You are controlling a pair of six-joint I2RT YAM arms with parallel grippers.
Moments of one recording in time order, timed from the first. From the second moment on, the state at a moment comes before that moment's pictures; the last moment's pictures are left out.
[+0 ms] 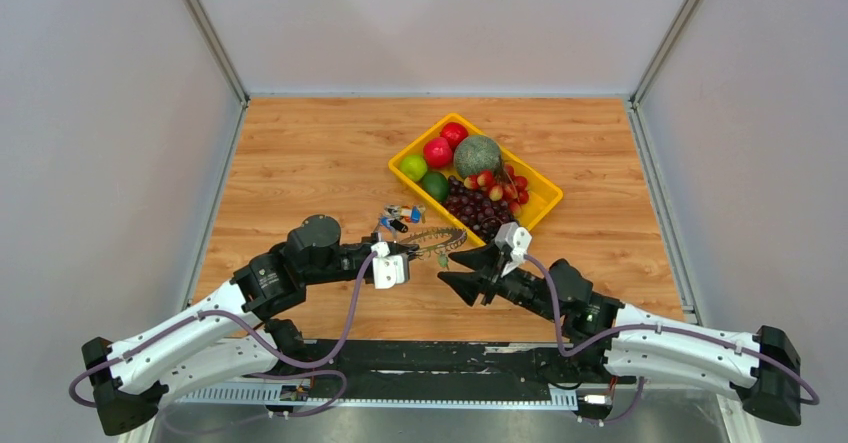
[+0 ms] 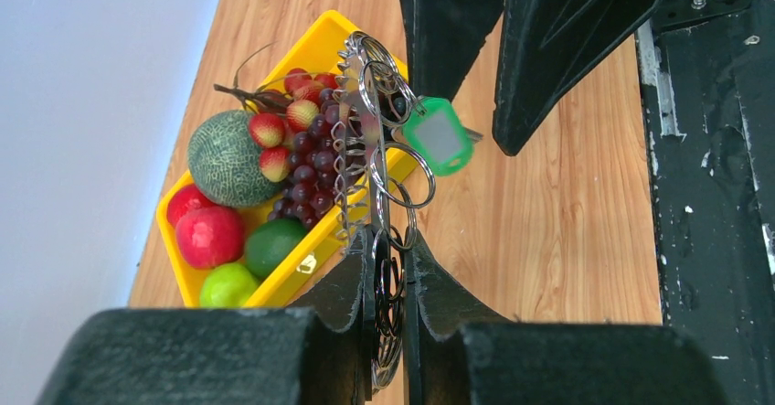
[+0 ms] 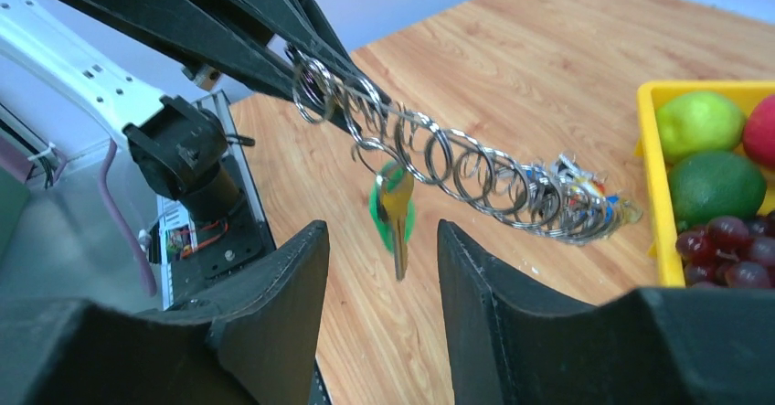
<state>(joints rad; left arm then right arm) -0.97 0.75 0.74 -0.28 0.33 0.62 1.18 0.66 0.35 0.37 0.06 0.22</state>
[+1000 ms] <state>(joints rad) -0.97 0.74 0.74 -0.28 0.33 0.62 1.34 0.72 0.32 0.64 0.28 -0.07</state>
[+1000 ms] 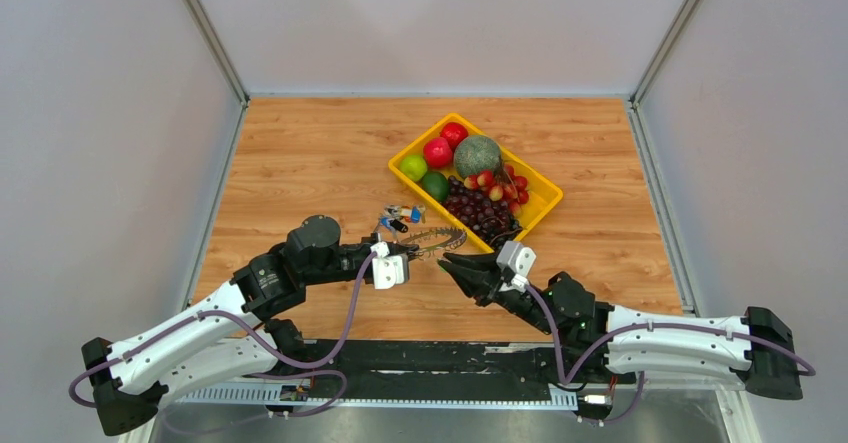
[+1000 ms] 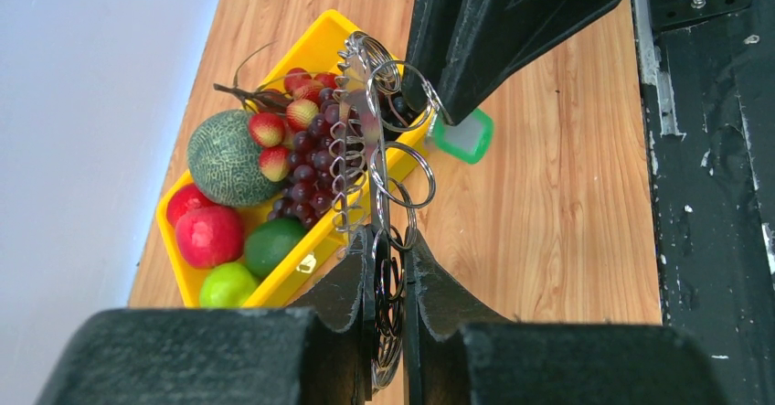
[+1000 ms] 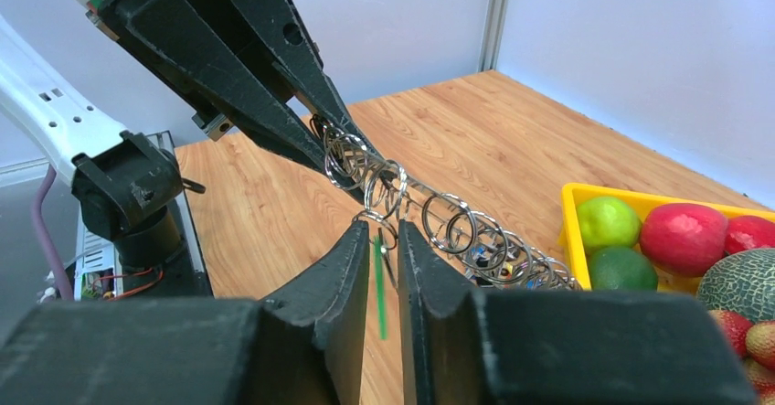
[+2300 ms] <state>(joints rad) -0.97 0.74 0.73 -0.27 0.33 0.62 1.34 0.72 0.46 0.38 0.23 -0.13</state>
